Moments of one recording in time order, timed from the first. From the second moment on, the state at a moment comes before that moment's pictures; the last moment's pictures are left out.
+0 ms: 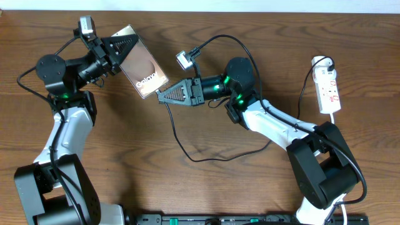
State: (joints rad) left arm 0.24 1.61 0.94 0.94 1.20 -1.53; right arm 0.57 1.89 1.13 0.93 -1.22 1.30
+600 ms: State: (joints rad) left arm 0.24 1.61 0.94 0.94 1.20 -1.52; right arm 0.58 1.89 1.13 0.93 -1.16 1.30
